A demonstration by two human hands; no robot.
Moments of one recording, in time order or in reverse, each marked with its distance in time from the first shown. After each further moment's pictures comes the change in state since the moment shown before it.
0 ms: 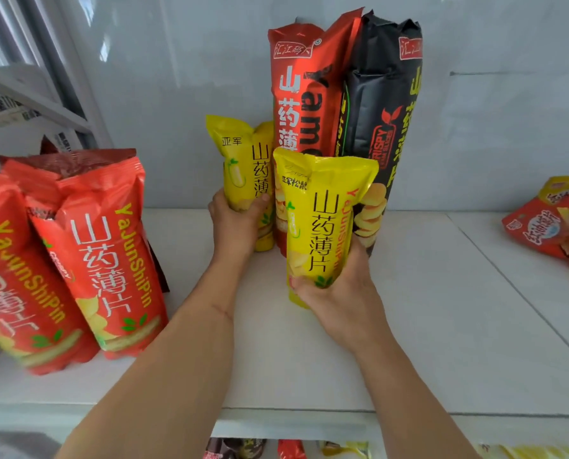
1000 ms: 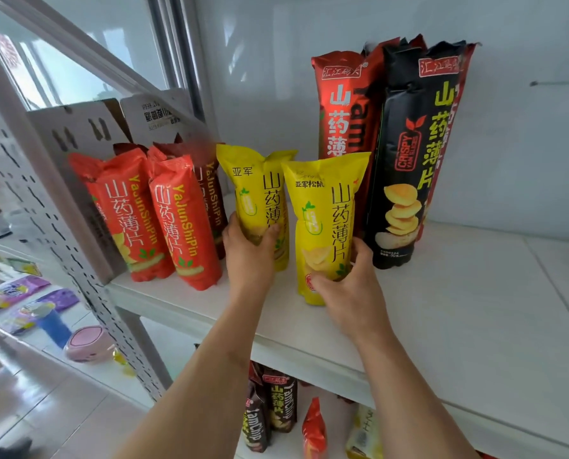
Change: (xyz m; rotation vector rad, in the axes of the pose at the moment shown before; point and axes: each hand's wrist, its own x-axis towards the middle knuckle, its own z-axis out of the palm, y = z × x) left_hand -0.143 0.037 -0.048 0.361 0.429 0.123; right_hand -0.022 0.010 -0.004 0.265 -0.277 -0.136
